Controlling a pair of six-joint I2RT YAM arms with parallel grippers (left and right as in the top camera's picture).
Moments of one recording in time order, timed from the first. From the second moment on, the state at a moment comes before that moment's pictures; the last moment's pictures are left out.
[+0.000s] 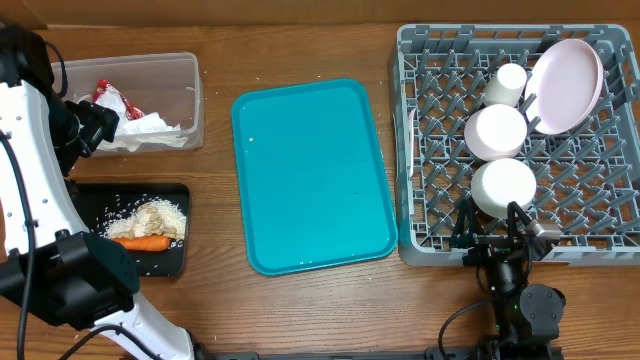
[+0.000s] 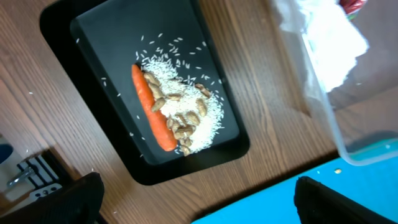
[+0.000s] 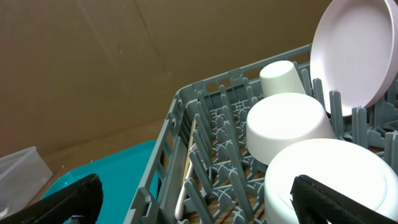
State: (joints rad) left arm 0.38 1.92 2.08 -1.67 -0.08 -0.79; right arm 0.00 0.01 0.02 -0.03 -0.06 0.36
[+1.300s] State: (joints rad) left arm 0.04 0.92 0.91 -0.62 -0.10 -0.62; right arm 0.00 0.01 0.02 -0.03 -0.06 0.36
